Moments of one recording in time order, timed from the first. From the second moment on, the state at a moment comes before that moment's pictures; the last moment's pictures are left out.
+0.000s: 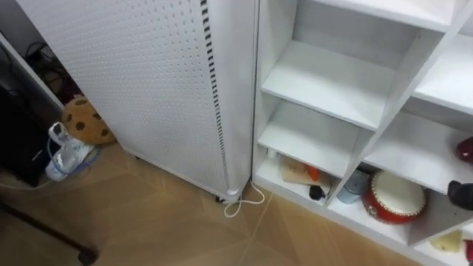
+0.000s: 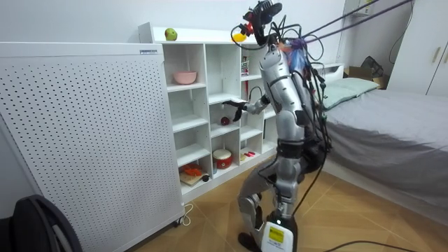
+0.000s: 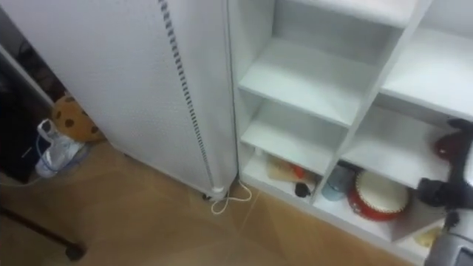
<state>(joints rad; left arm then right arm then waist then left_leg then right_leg) 0.13 0.48 -0.35 1.08 -0.27 0.02 0.21 -0.47 -0.74 0.48 0.91 -0.28 -0.09 -0.88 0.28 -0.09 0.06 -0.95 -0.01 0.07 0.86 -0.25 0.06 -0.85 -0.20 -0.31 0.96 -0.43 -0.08</state>
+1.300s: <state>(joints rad) 0.26 0.21 0.00 1.11 0.12 0.06 0.27 0.26 -0.22 0.04 1.17 -0.13 0.02 -0.37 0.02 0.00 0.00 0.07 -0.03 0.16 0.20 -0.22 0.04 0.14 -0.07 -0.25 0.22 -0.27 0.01</state>
